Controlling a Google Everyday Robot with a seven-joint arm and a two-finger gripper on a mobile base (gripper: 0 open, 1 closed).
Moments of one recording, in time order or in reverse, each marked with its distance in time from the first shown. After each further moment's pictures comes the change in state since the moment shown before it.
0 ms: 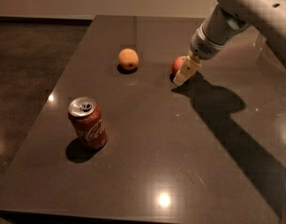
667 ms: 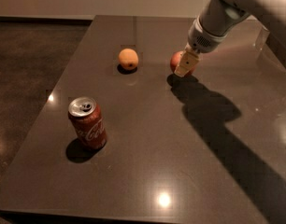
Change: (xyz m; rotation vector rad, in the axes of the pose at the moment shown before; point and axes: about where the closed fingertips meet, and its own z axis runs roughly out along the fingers) arm -0.016 0.011 -0.026 0.043 0.028 -0.089
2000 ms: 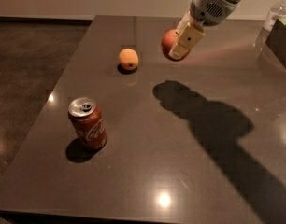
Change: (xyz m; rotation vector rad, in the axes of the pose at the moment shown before) arm -0.048 0.027 -0.085 -0.085 -0.147 -0.130
